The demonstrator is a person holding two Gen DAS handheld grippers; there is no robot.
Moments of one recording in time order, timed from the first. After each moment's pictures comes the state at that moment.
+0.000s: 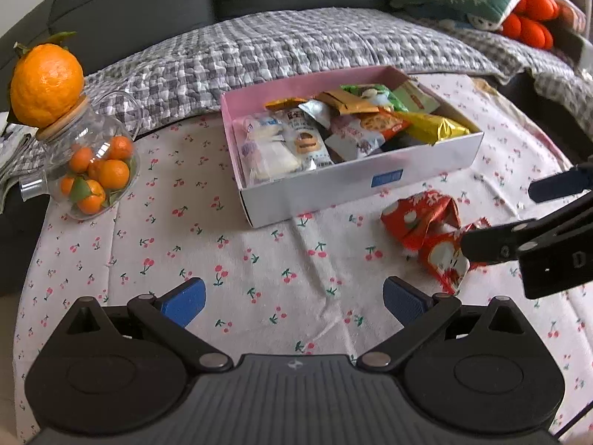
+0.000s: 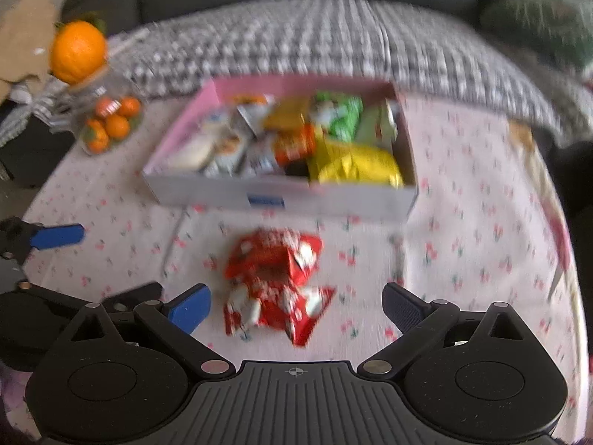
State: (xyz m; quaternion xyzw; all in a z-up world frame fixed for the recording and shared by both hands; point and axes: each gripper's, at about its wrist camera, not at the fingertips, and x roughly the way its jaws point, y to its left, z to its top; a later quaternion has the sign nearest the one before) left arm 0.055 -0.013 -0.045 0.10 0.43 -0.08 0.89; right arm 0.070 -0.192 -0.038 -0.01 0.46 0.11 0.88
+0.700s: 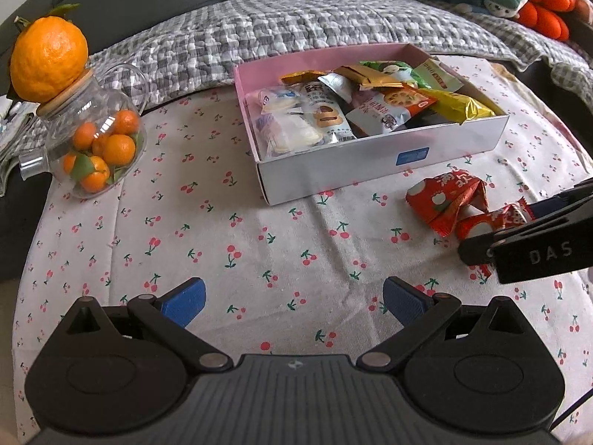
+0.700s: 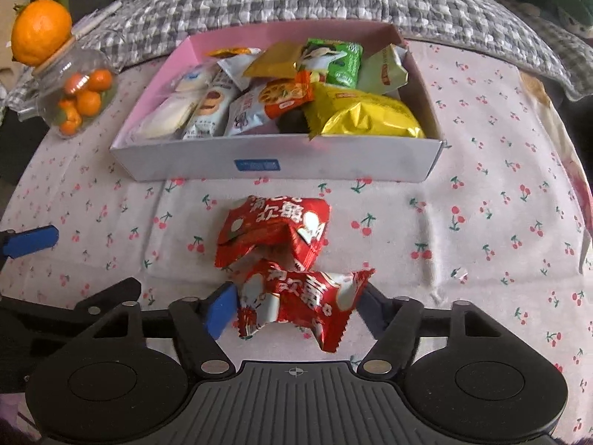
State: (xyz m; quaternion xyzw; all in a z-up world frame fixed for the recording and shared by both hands) left arm 0.064 -0.006 -0.057 0.10 0.46 -0.06 0.88; right arm 0.091 -0.181 -0.065 0.01 0.51 0.10 0.85
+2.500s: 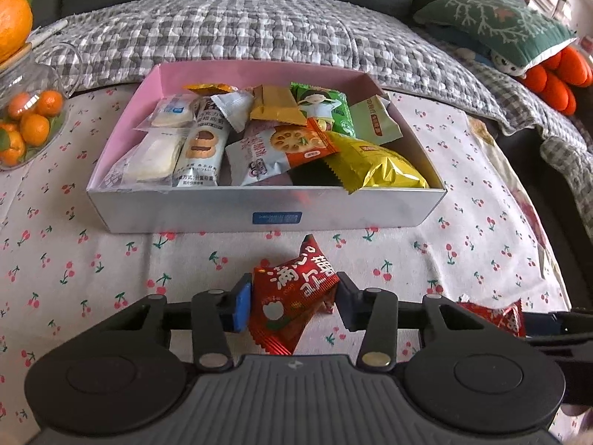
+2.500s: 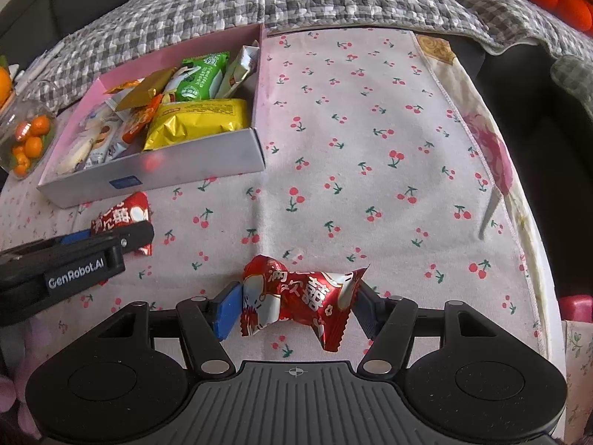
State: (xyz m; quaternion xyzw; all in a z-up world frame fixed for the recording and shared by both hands) left arm 0.105 -0.088 -0.068 -0.04 0.46 -0.07 0.88; right arm 0.084 -0.285 -0.069 0.06 0.51 0.04 0.86
